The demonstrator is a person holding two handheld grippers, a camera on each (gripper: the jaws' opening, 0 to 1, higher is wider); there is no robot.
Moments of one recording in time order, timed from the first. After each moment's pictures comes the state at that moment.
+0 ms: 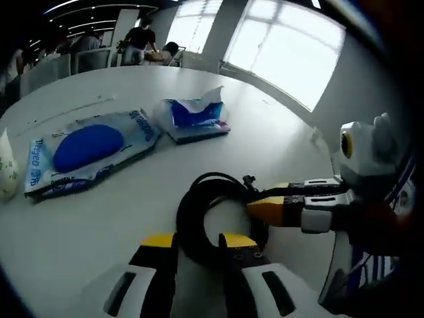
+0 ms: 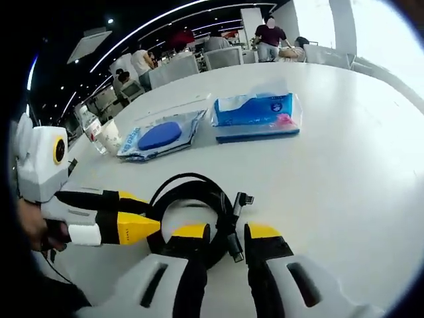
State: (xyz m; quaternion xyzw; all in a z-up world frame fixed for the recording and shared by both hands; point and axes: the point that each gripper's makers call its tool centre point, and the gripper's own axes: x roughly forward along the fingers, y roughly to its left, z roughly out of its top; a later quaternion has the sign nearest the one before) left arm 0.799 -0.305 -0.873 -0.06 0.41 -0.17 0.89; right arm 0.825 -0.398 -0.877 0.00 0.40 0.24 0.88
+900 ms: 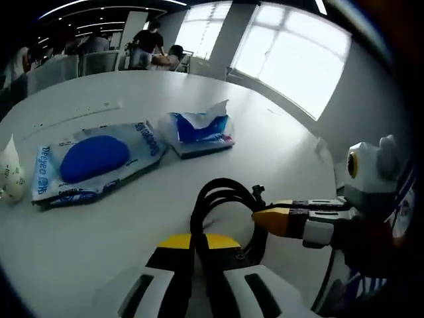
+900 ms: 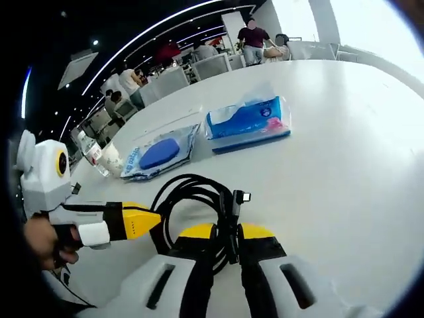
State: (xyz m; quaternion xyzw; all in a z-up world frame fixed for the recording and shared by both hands) left arm 0.807 -0.303 -0.853 -0.08 0.40 -0.15 0.90; right arm 0.827 -0.399 -0.860 0.07 0.39 0.22 0.89
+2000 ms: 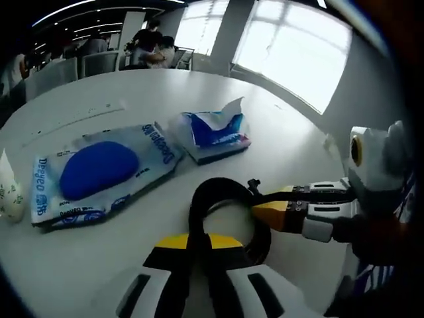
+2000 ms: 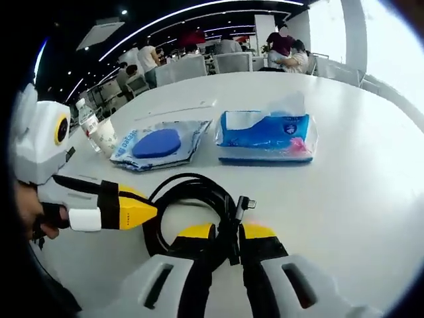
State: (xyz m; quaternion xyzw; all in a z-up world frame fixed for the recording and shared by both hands) left arm 0.837 -0.287 -0.871 -0.05 0.41 -0.15 0.90; right arm 0.862 -0.379 -0.873 -0.04 0.37 0.26 0.89
